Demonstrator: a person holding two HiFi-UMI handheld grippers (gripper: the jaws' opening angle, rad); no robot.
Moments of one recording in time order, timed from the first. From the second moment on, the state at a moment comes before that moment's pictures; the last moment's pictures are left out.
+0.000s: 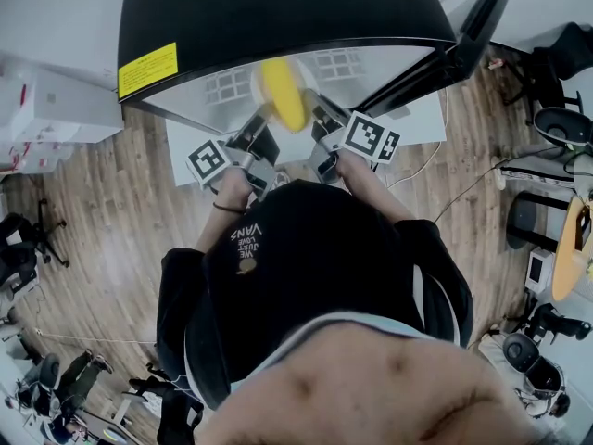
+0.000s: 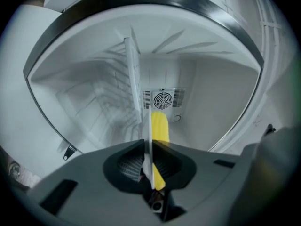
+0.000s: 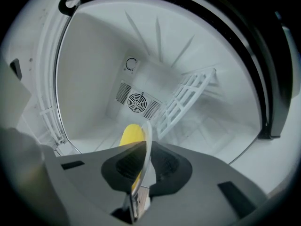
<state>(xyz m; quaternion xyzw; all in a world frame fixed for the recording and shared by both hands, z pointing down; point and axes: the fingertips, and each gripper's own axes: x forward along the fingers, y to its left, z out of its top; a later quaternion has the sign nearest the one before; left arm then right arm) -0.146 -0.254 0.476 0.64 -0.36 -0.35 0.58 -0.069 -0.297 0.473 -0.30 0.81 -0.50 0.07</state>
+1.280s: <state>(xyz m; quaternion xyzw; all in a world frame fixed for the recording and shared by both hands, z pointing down) -0.151 -0.275 0.475 0.60 -0.38 -0.40 0.58 -0.051 -0.313 0.463 -0.34 0.81 -0.47 0.10</state>
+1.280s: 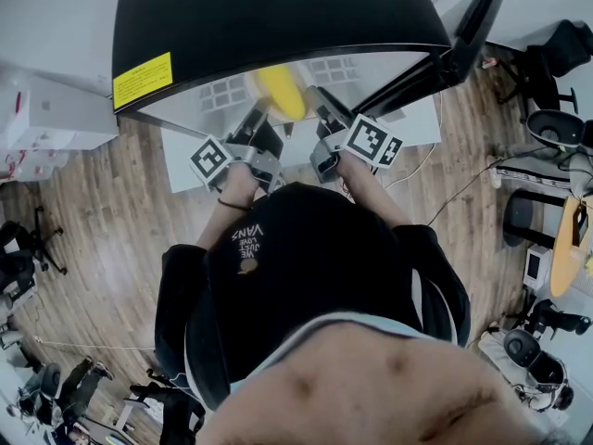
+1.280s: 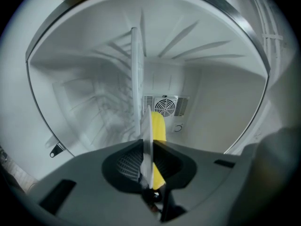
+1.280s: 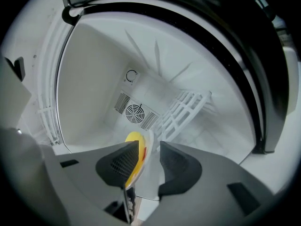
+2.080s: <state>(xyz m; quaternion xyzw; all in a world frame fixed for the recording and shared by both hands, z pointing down) -0.154 -0.286 0.476 0.59 -0.41 -0.42 0.56 -0.043 -0.288 0.450 -0.32 0.88 -0.35 0.05</state>
